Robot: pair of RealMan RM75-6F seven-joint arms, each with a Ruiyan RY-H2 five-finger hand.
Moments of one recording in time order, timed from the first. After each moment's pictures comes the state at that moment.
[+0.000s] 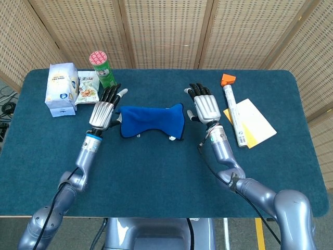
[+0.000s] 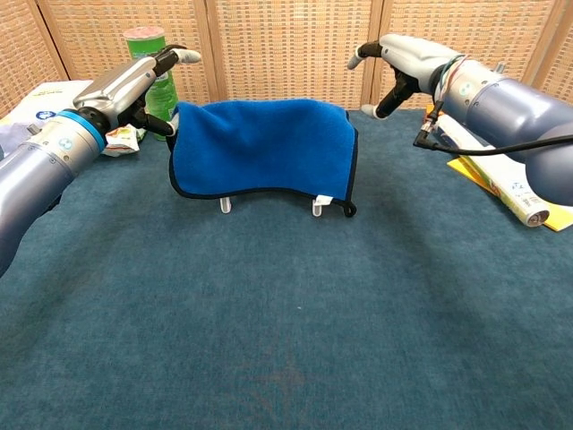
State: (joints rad) left arm -0.93 -2.08 -0.21 -0.21 1.38 1.12 -0.54; right arm 0.99 -1.79 0.39 -0.85 -1.09 0.91 -0.07
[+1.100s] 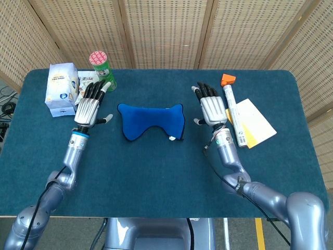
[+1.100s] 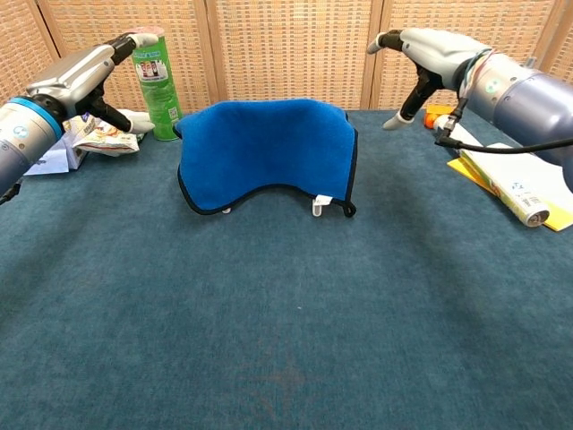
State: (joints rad) left arm -0.87 -1.97 -0.21 -0.29 1.37 1.14 -0.47; right arm 0.92 -1.72 0.38 -1.00 -1.06 0.98 -0.20
